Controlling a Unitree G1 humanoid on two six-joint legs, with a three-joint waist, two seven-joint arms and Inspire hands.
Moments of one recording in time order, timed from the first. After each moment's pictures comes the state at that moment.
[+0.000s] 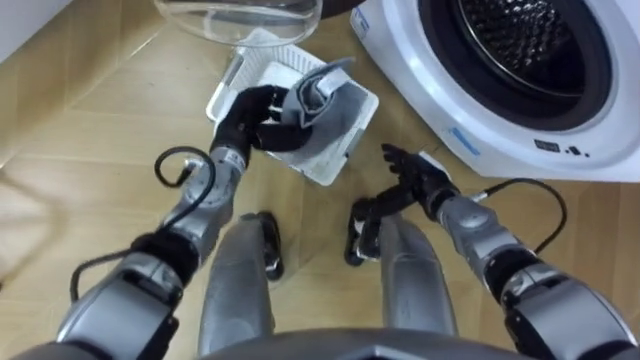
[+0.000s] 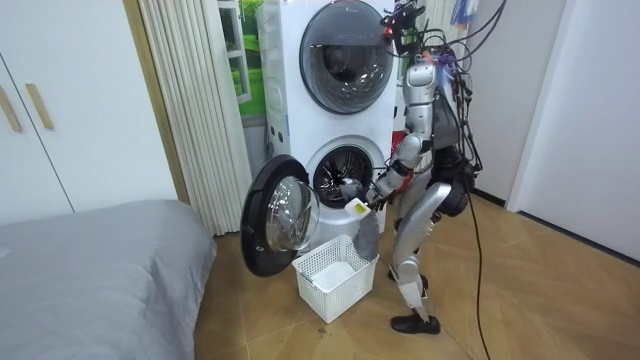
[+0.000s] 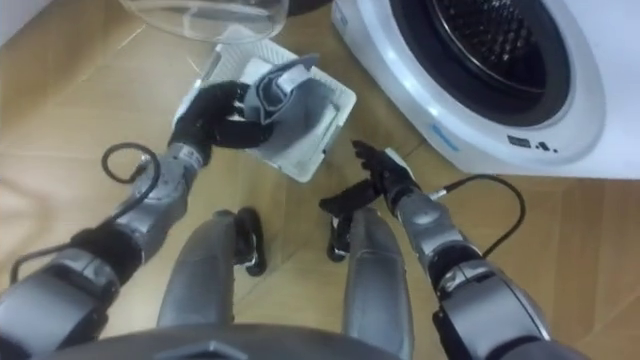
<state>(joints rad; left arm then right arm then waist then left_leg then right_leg) -0.30 0.19 -0.48 0.91 -0.56 -0.26 -0.08 -0.33 -0.19 0.40 1.17 0.11 -0.17 0.11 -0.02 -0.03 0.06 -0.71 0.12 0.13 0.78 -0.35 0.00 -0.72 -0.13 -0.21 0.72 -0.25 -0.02</state>
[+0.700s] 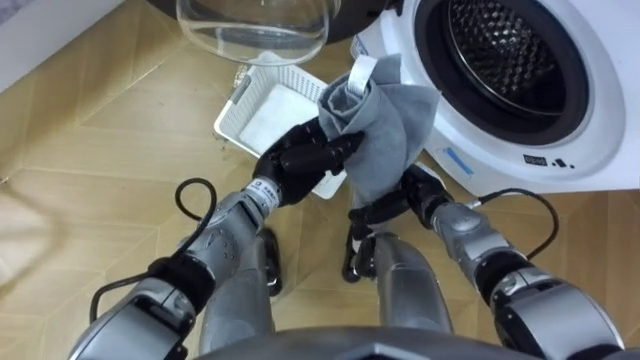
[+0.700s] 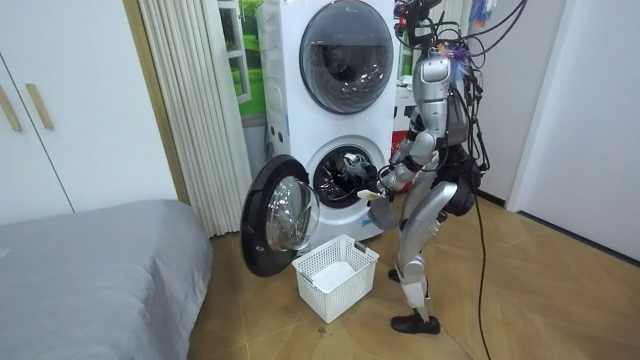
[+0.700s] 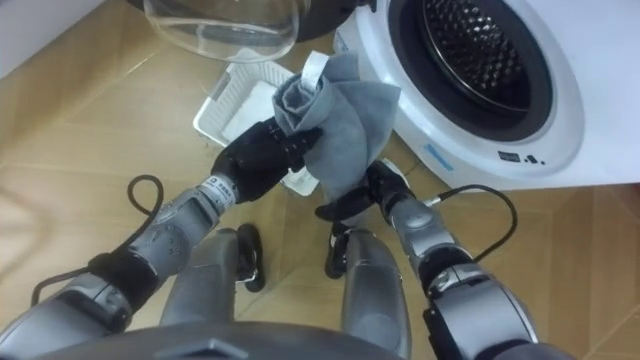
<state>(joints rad) -0.25 0.14 -0.51 0.80 -1.06 -0.11 -0.41 -0.33 -0.15 0.28 1.17 0.08 -0.11 0.12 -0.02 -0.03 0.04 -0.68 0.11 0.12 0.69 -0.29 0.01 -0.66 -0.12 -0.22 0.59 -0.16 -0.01</state>
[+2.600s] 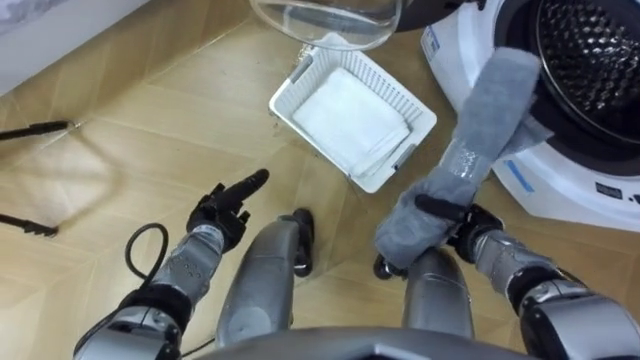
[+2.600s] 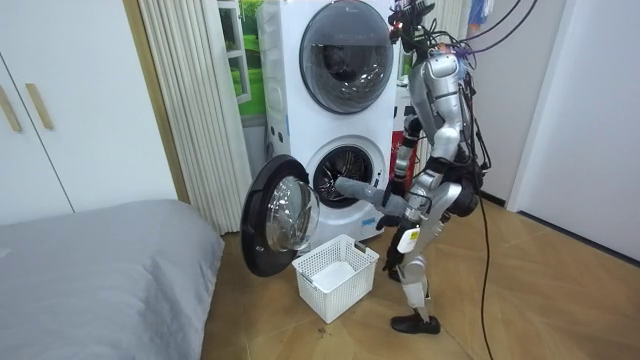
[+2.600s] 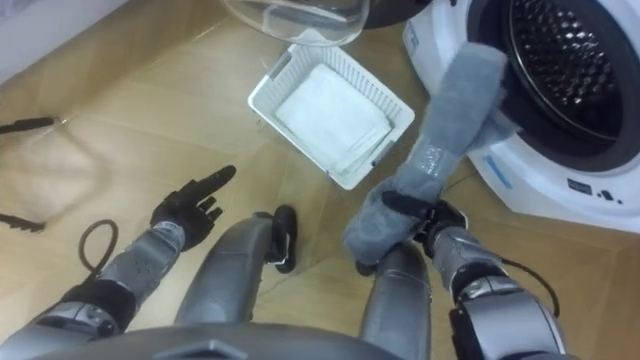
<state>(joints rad) -0.14 0.14 -0.15 0.96 -1.03 0.01 0.07 -0.29 -0.26 0.12 1.25 0.66 0.10 -0.02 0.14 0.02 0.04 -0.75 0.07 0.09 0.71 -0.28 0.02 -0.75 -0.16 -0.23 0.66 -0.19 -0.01</state>
